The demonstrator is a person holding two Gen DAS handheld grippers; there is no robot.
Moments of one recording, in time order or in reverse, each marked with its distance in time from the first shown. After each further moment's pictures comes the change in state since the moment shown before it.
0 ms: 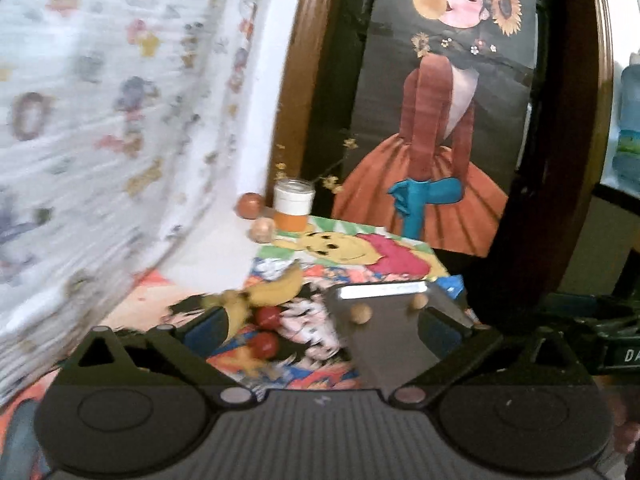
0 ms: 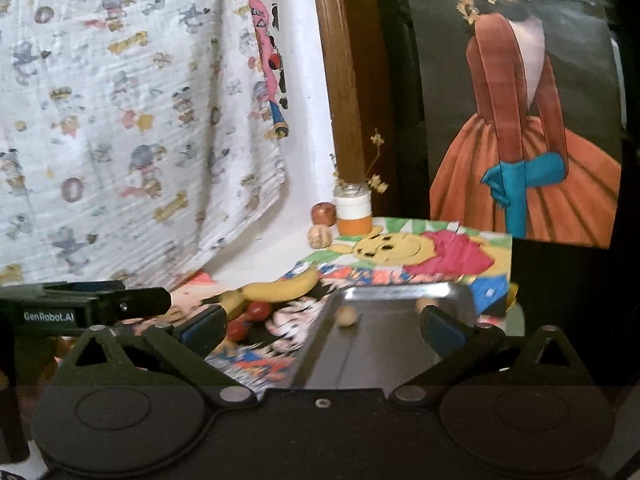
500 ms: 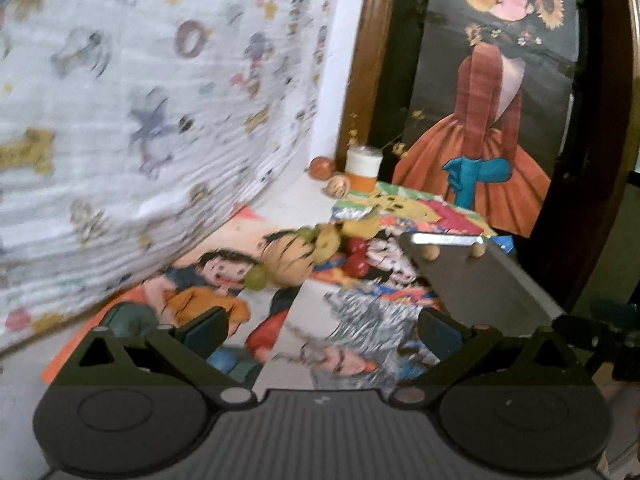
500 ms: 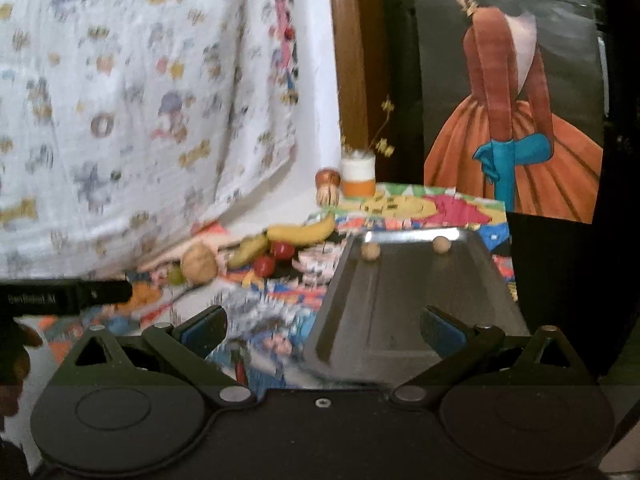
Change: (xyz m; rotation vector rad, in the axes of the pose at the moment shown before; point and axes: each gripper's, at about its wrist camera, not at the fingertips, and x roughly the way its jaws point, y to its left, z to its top) left arm -0.057 0.061 -0.064 -0.063 0.060 0.121; right arm -0.016 0.065 -0.066 -0.066 0.067 -0.089
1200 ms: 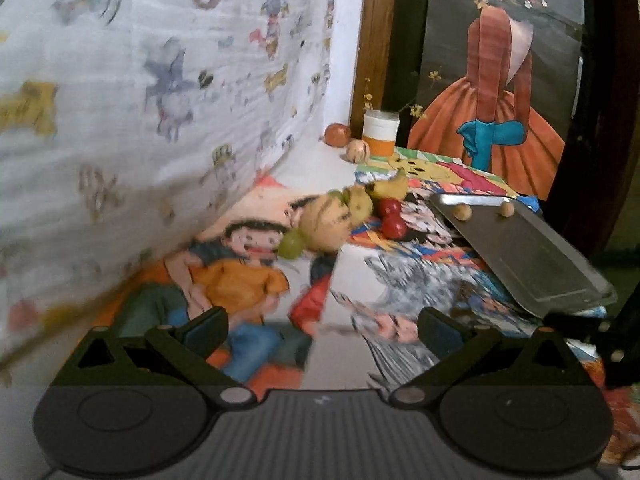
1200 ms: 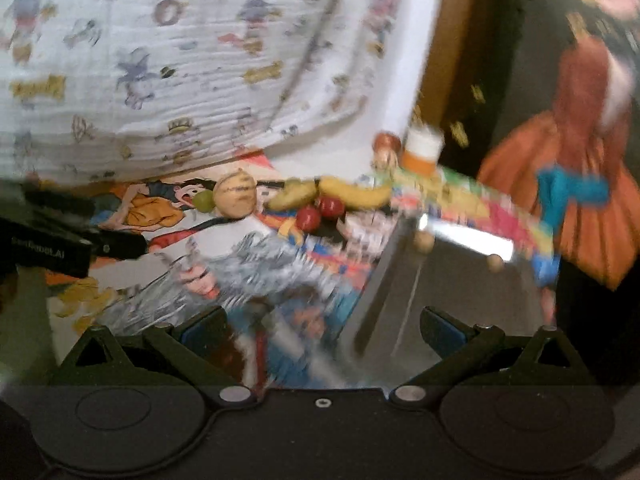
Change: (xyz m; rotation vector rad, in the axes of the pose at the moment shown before) left arm 0.026 0.026 -0.004 0.080 0.069 0.034; right arm 0.053 0.045 0.026 -0.380 0.101 0.044
